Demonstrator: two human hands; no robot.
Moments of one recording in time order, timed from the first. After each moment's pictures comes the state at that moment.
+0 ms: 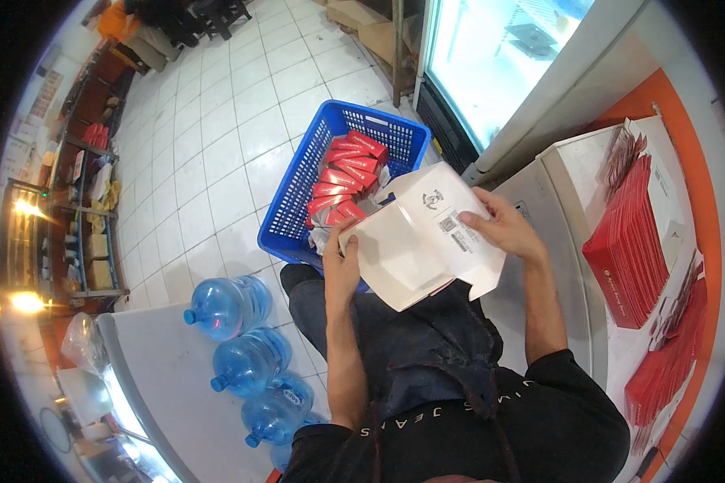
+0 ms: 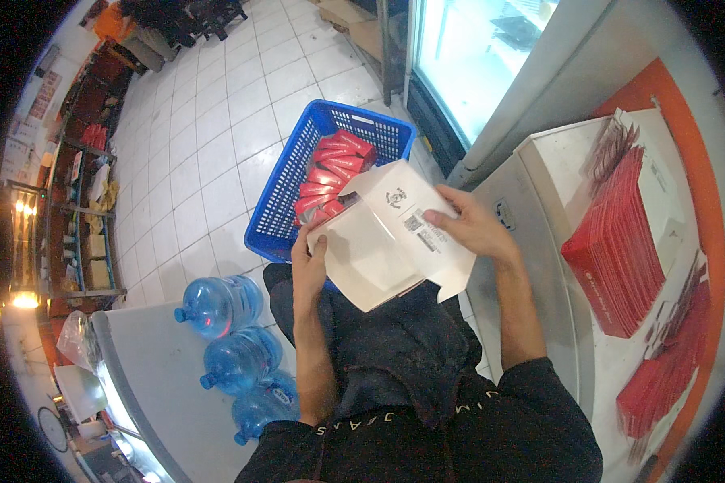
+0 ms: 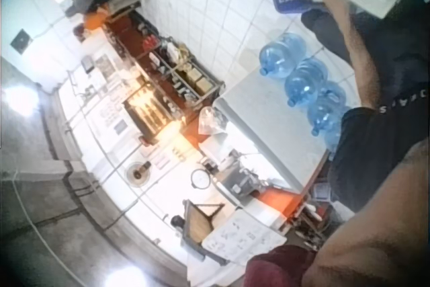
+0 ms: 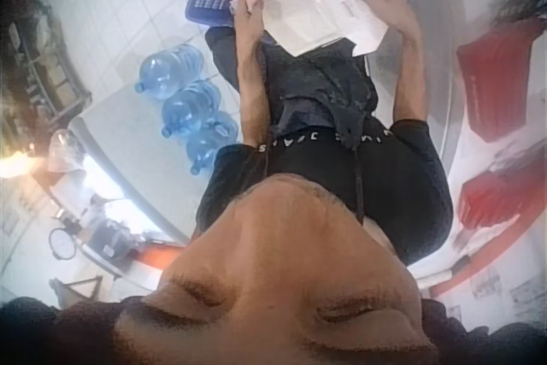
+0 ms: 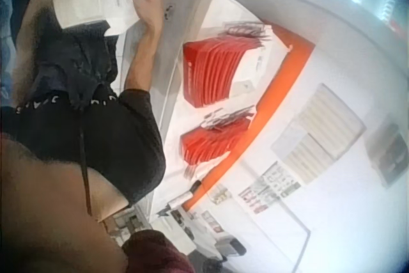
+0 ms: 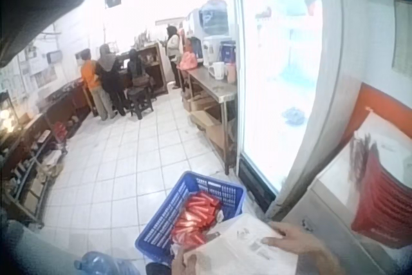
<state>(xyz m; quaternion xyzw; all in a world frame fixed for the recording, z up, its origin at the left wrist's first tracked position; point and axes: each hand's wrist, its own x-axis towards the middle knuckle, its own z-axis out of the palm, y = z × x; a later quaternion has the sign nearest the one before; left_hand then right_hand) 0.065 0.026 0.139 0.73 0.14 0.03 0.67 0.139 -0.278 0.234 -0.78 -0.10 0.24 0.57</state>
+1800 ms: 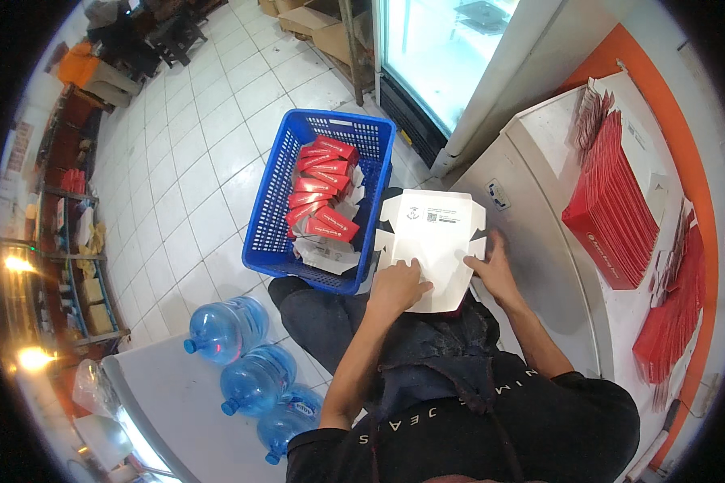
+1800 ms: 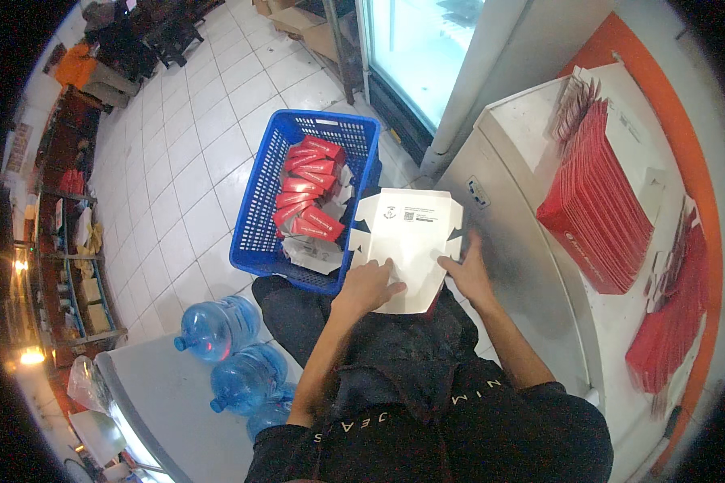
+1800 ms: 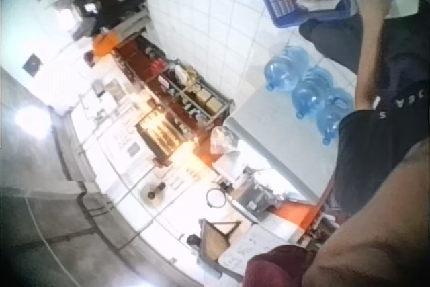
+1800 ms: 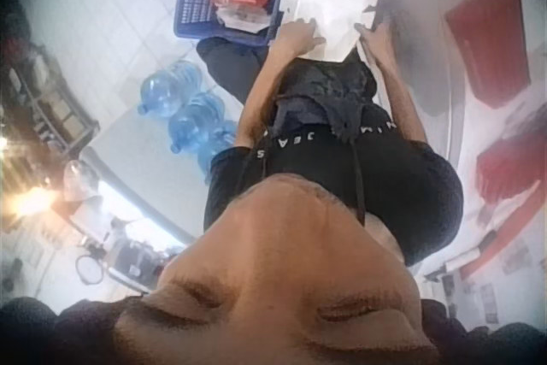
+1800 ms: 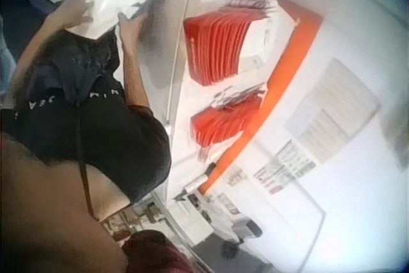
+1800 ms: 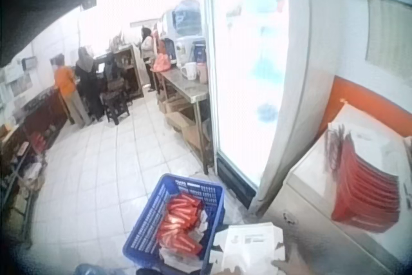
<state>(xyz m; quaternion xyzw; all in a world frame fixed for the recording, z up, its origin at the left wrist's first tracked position) 0.044 -0.073 0.148 0.91 -0.21 -0.30 0.18 0.005 -0.305 0.125 -0.80 0.21 0.00 0.56</state>
